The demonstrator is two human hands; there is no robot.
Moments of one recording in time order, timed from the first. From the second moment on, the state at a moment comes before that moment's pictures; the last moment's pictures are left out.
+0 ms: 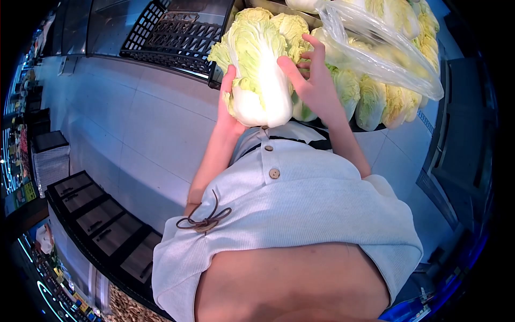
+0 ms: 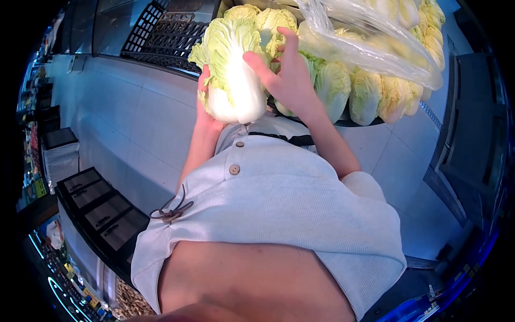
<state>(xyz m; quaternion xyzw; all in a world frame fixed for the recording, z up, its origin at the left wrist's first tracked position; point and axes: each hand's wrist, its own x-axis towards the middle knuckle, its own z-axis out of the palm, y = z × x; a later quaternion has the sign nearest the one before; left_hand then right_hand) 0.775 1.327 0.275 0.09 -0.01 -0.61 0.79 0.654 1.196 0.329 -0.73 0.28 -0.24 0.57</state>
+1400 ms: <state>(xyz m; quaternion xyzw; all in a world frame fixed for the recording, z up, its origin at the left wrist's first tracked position) 0.811 1.400 0.286 0.32 0.01 -0.24 0.91 0.671 1.198 0.295 -0.25 0.19 -0.19 0.93</state>
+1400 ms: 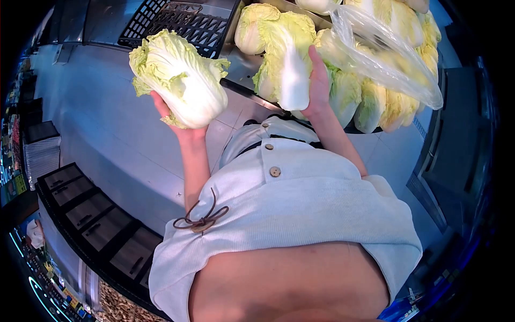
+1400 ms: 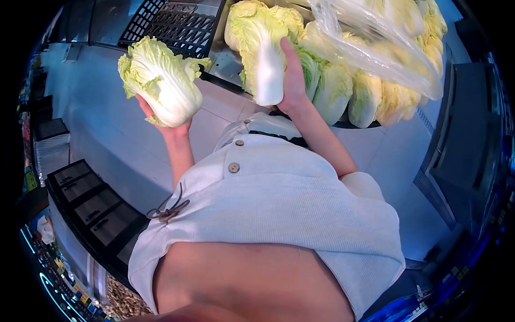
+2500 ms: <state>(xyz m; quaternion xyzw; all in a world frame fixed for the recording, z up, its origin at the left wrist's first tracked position) 0.853 1.432 0.270 0.31 0.03 -0.19 0.93 0.807 1.196 0.215 -0.75 0.39 -0.18 0.51</state>
